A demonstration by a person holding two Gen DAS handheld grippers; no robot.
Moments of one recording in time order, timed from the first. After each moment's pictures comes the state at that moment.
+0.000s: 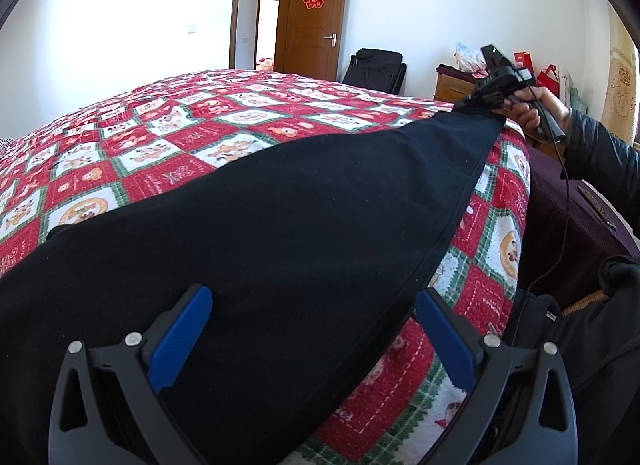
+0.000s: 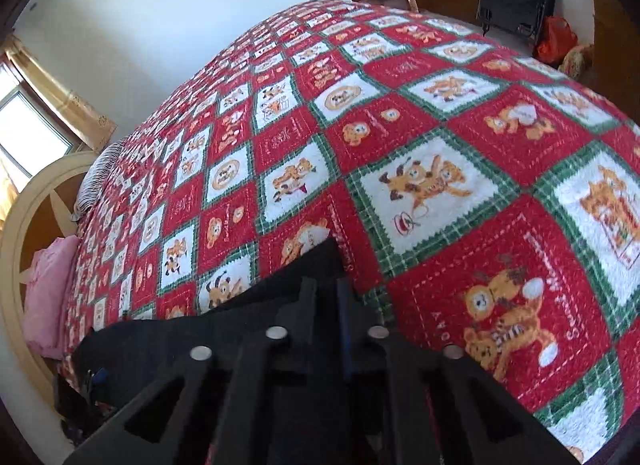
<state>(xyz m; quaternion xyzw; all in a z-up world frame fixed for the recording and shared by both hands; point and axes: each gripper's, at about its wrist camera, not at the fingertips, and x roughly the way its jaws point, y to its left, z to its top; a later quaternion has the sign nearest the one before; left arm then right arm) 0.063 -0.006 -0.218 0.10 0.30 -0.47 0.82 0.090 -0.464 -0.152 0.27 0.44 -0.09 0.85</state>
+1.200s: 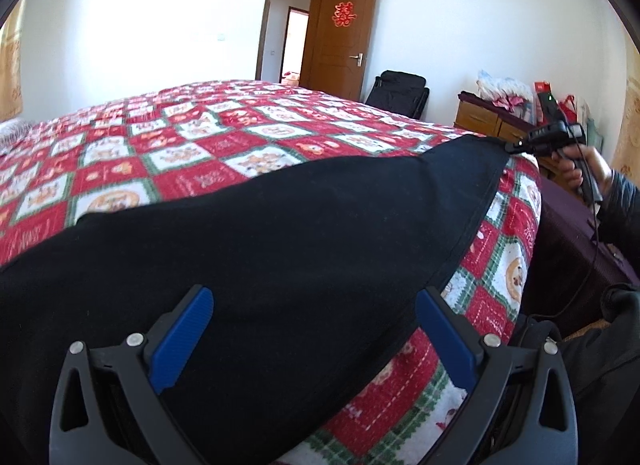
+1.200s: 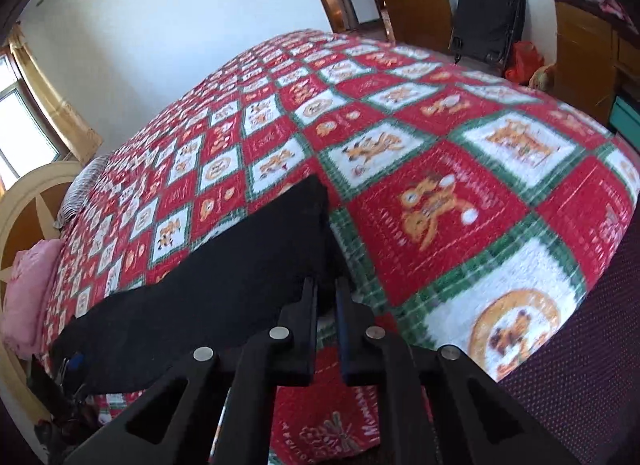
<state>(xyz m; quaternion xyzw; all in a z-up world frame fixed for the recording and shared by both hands) 0.062 0.011 -0.216 0.05 0.30 -0.43 0.85 0.006 -0.432 -0.145 0.23 0.39 -0.16 0.88</state>
